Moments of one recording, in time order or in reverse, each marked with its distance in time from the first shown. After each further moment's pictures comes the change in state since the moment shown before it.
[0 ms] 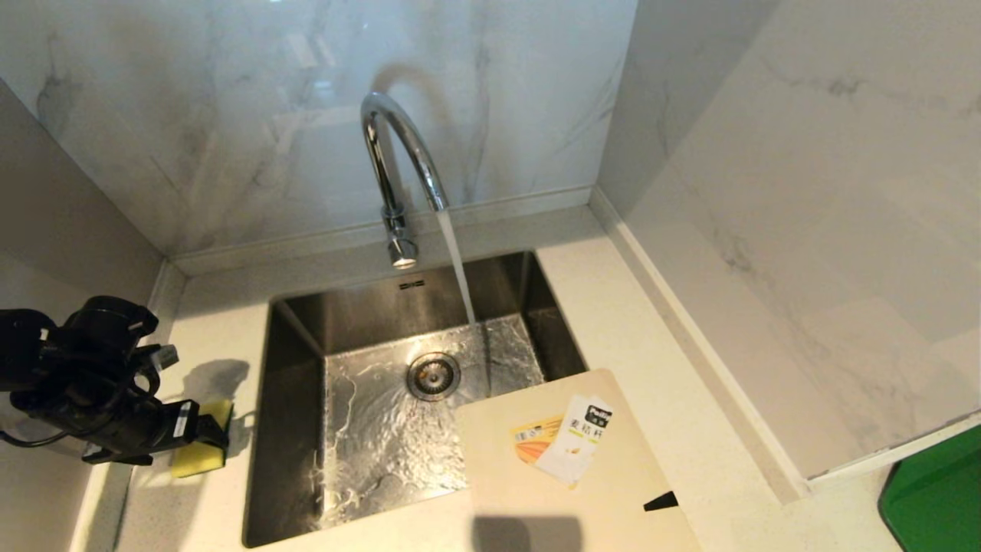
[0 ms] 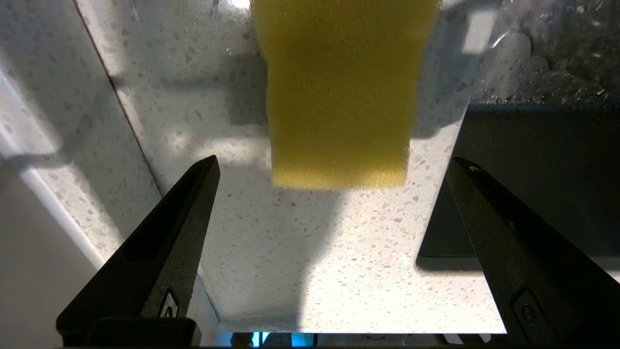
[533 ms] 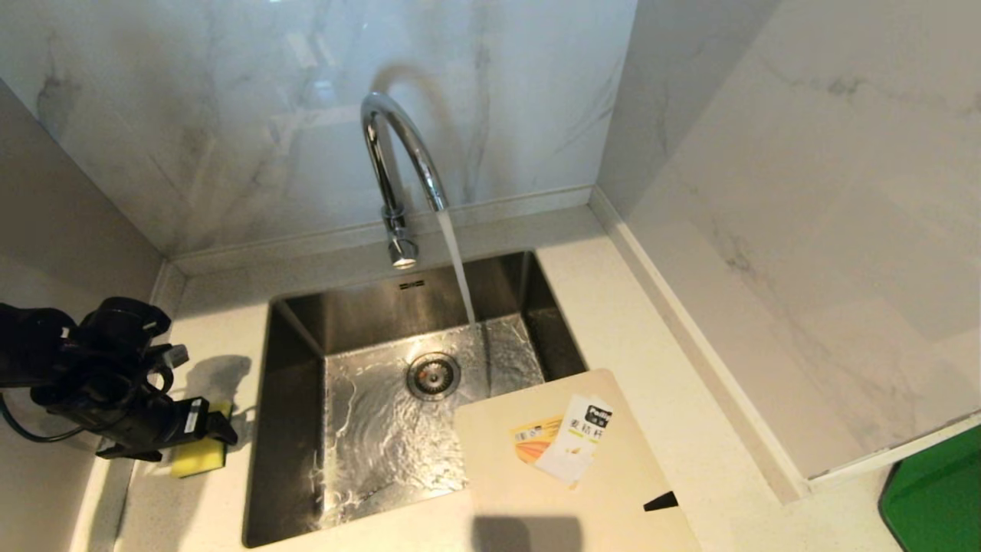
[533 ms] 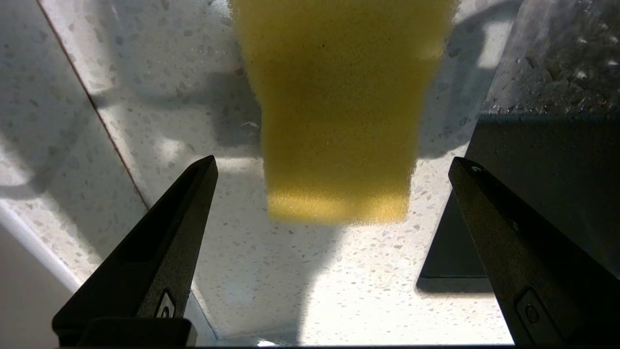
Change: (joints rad) left arm 0.000 0.059 -0.045 -0.005 -0.002 0.002; right arm 0.000 0.000 0.000 0.000 0.000 0.000
